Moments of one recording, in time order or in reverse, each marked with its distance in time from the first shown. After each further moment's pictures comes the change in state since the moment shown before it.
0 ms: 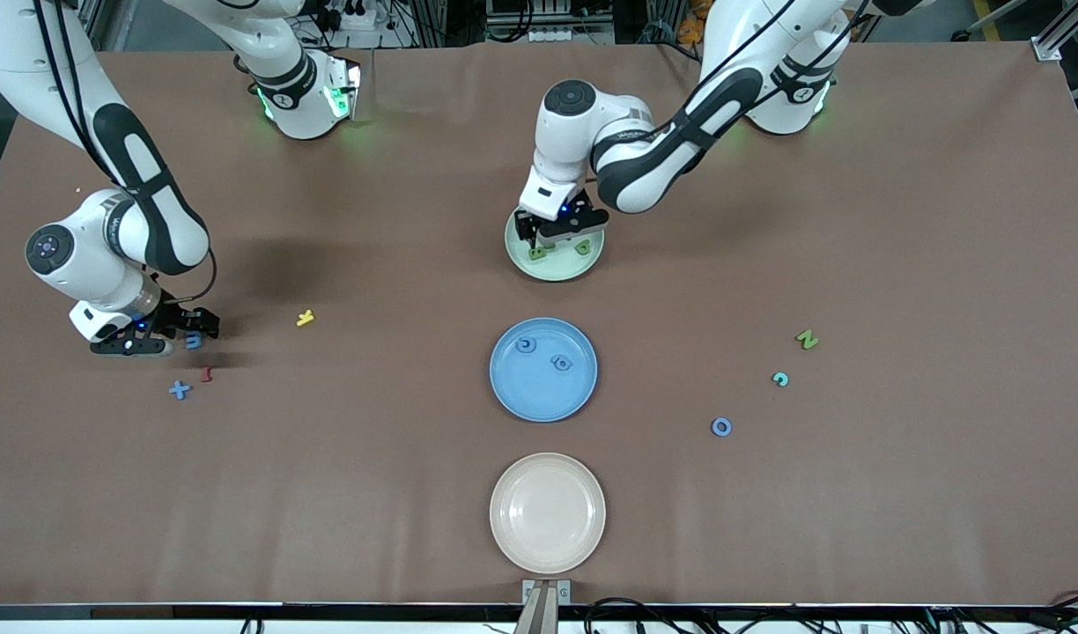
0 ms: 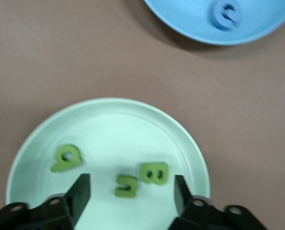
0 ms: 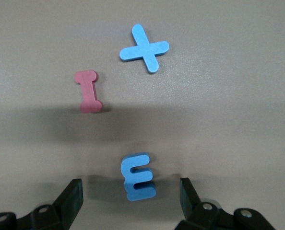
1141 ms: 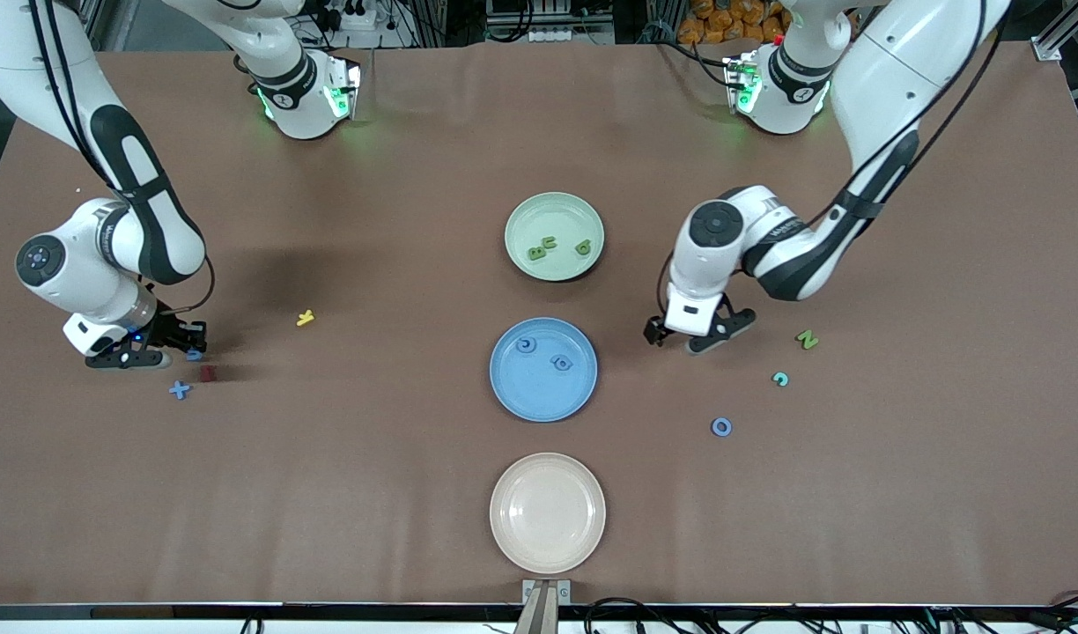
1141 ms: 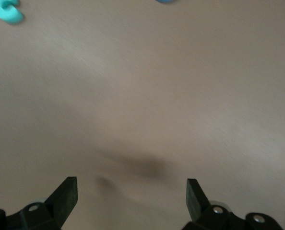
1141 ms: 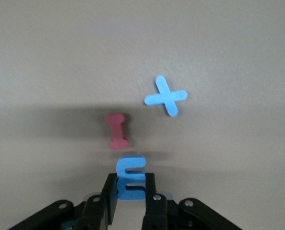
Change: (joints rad) left arm 0.404 0.001 0.095 -0.018 0.001 -0.031 0.320; right arm 0.023 0.005 0.012 0.093 0.009 -0.085 0.011
